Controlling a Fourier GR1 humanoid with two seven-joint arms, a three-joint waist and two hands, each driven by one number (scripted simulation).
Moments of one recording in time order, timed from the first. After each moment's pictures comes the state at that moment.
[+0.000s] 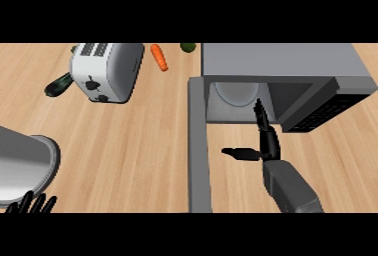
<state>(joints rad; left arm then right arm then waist) 0.65 0.05 0.12 -1.96 0.28 -0.54 -0.38 -0.62 -0.03 -0.17 -0.22 -0.01 -0.18 -1.03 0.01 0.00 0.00</state>
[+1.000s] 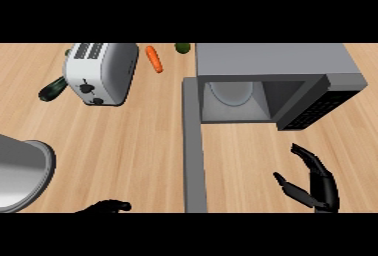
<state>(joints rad) 0.50 0.03 -0.11 -1.87 0.00 -0.55 -0.32 -0.10 -0.19 -0.12 -0.73 -0.09 -0.01 -0.98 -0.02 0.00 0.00</state>
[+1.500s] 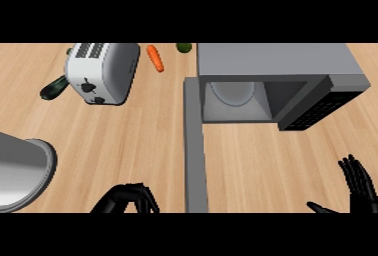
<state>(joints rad) 0.30 0.00 -0.25 -1.68 -0.14 -0.35 -0.34 0.07 -0.30 -0.20 -0.87 -0.21 0.14 -0.94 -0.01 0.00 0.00</state>
